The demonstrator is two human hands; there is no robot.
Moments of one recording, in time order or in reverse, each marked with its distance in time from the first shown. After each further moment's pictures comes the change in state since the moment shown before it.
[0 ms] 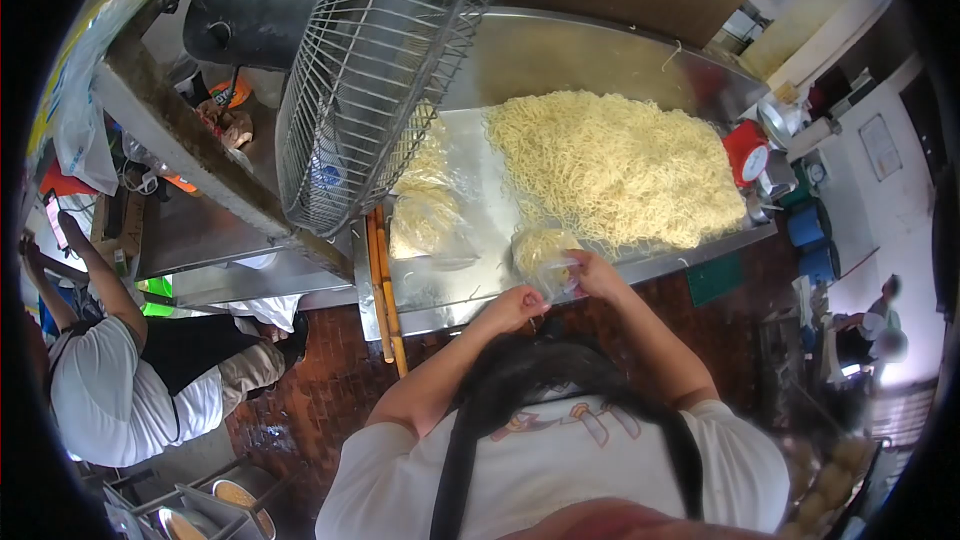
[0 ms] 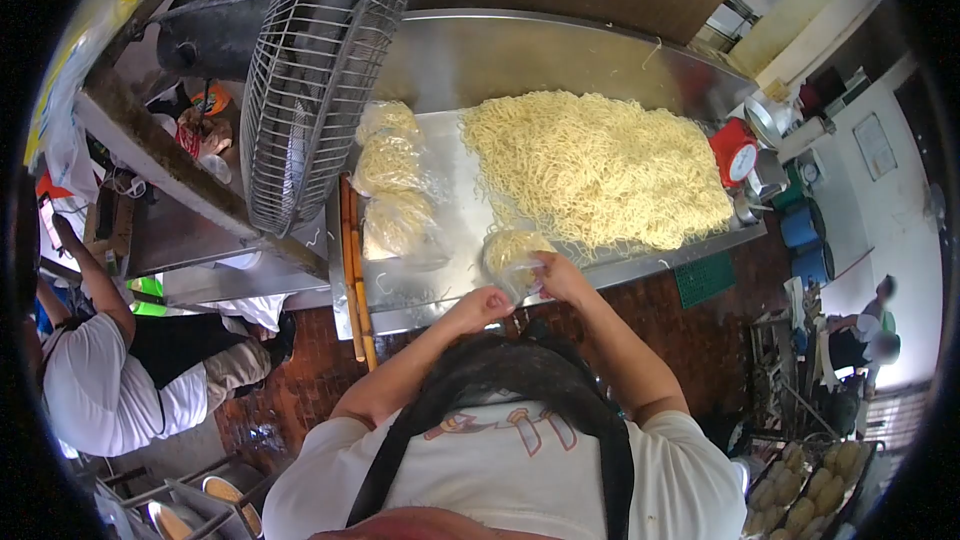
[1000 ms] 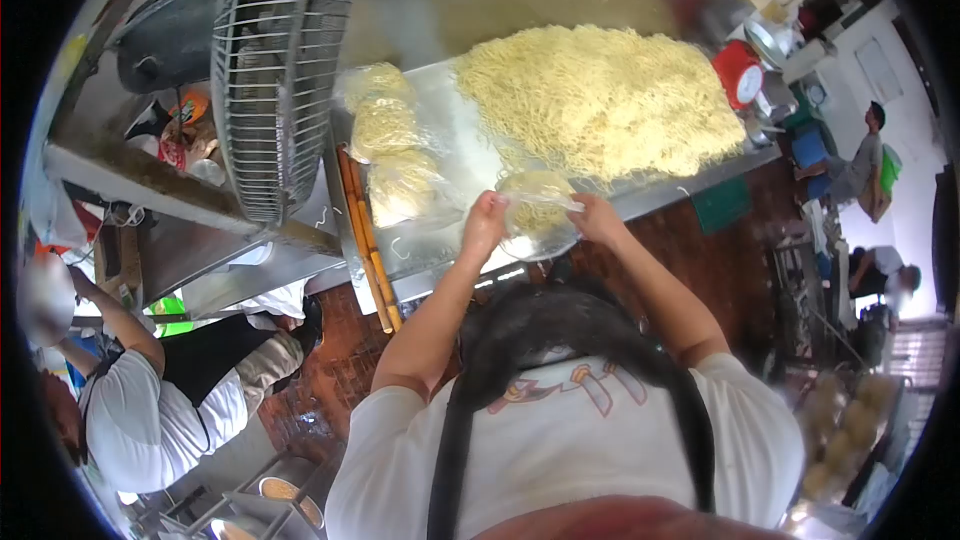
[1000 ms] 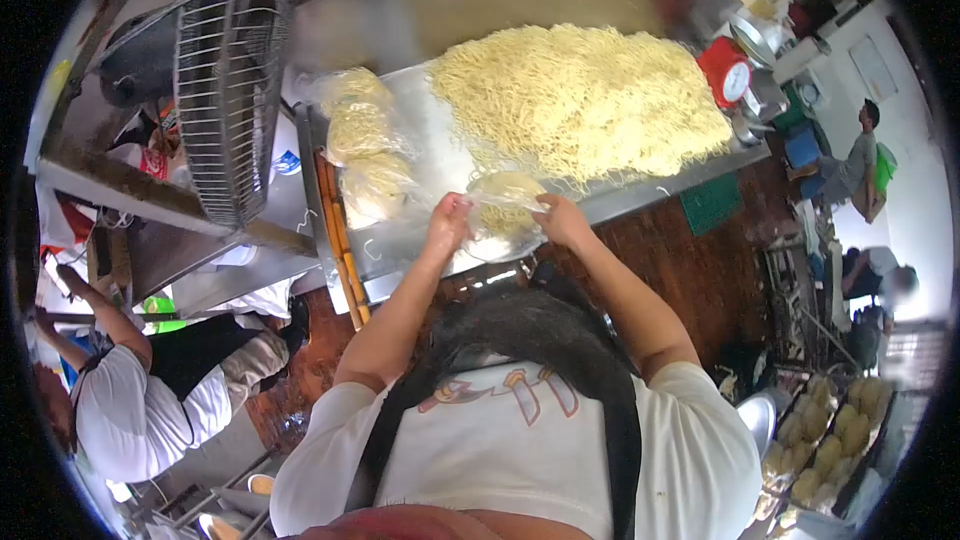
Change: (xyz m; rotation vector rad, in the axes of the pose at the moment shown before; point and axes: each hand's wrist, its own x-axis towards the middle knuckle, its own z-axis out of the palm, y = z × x) left_hand 0.059 -0.011 -0.014 -0.432 0.383 0.063; right_hand 0.008 0.071 -0.011 -0.181 0.244 -0.017
